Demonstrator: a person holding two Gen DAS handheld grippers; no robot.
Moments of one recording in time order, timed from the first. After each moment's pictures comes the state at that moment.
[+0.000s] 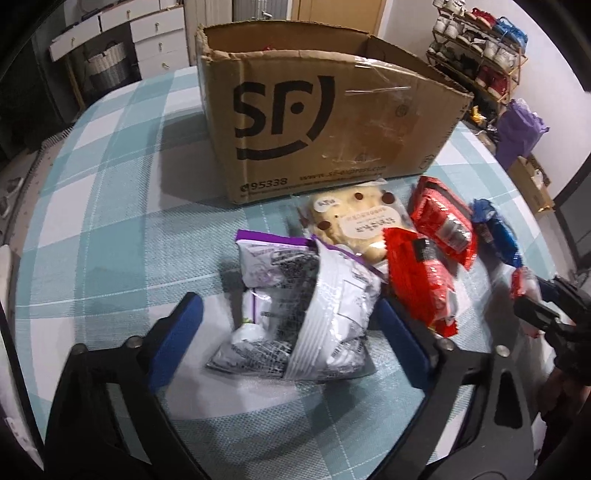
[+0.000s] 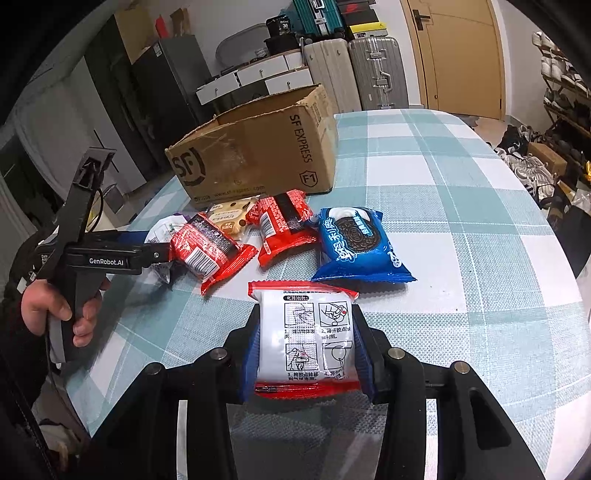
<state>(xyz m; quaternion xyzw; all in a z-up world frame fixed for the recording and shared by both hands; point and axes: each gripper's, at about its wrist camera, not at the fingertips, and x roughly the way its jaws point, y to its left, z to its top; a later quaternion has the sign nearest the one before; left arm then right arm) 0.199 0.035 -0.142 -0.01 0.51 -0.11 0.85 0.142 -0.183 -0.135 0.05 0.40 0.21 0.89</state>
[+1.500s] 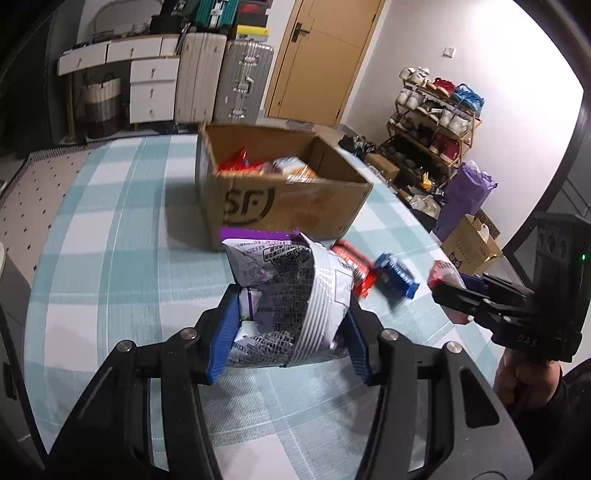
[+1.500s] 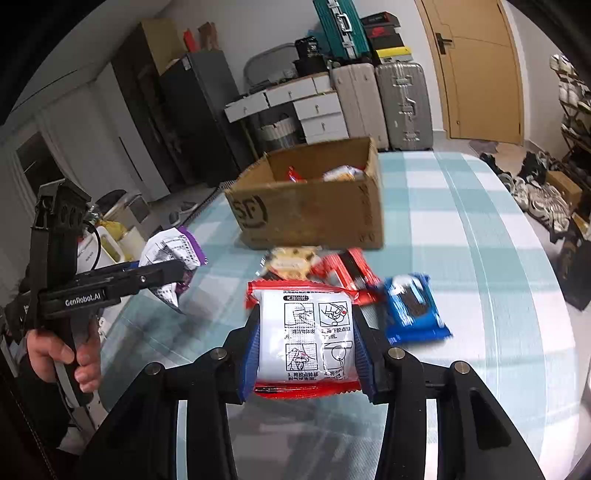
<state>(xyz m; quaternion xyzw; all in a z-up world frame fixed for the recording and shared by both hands) 0.102 0.060 -0.044 -0.09 0.38 -0.16 0.91 0.131 -0.148 -0.060 0.05 0.35 0.25 0.90</state>
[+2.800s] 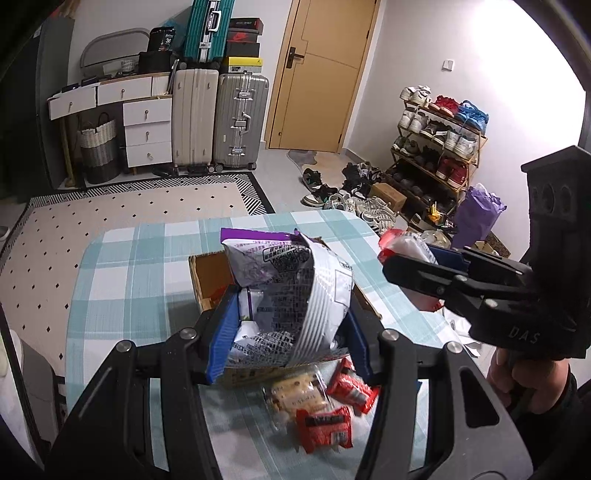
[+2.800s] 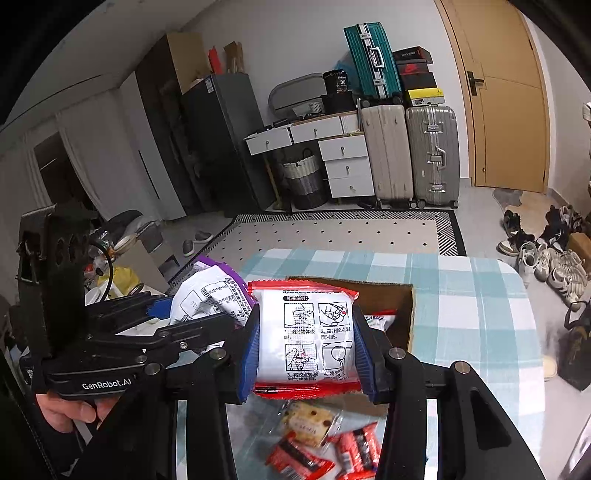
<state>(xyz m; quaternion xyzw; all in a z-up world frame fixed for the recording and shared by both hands) 0.240 0.043 0.091 -0.06 0.35 -0.15 0.92 0.277 -0.095 0.075 0.04 0.31 0.28 0.91</state>
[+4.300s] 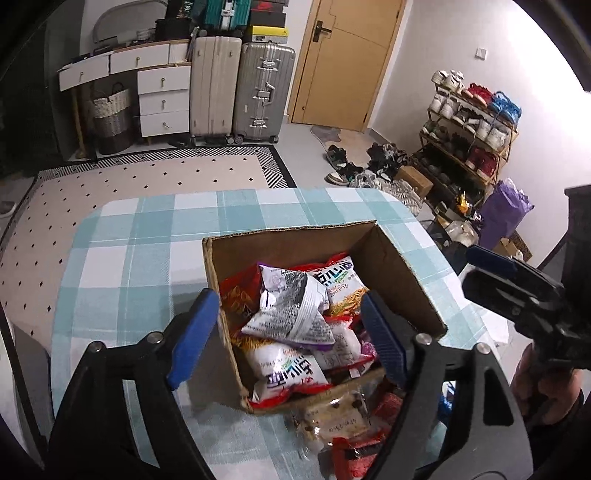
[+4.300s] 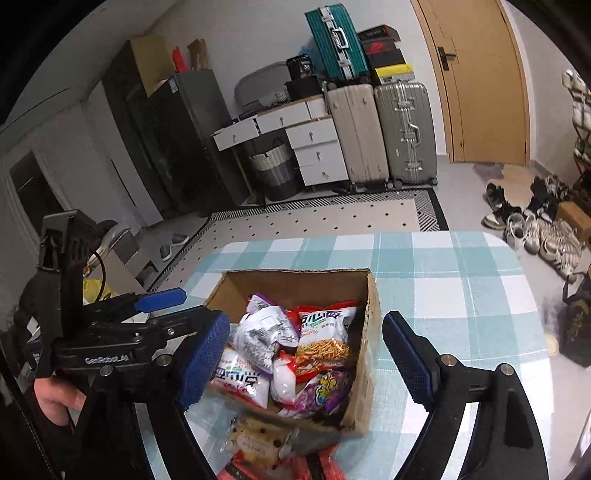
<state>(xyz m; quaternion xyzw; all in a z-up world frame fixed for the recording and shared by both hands) 0.340 0.065 -0.010 -0.07 0.40 -0.11 0.91 0.334 -0.128 0.015 0.06 0.32 0.25 0.91</state>
